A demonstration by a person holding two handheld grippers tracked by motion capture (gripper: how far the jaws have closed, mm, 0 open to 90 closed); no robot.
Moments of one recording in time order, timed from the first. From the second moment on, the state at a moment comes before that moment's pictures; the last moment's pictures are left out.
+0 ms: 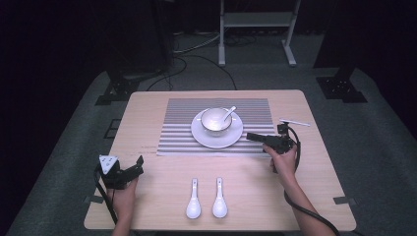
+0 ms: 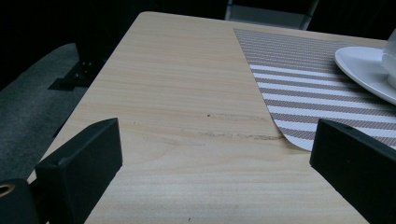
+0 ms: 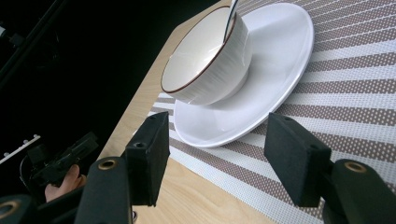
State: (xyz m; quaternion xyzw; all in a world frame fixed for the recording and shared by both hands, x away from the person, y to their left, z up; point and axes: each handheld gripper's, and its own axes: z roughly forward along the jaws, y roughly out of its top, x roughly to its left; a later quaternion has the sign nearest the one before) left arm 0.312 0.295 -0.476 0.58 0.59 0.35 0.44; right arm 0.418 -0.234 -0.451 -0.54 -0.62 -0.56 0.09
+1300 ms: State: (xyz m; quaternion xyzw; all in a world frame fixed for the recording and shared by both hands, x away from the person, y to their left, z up) left arm 0.312 0.294 -0.476 0.58 0.59 0.36 0.44; right arm 0.374 -0.243 -0.470 -0.53 -0.63 -0.56 0.11
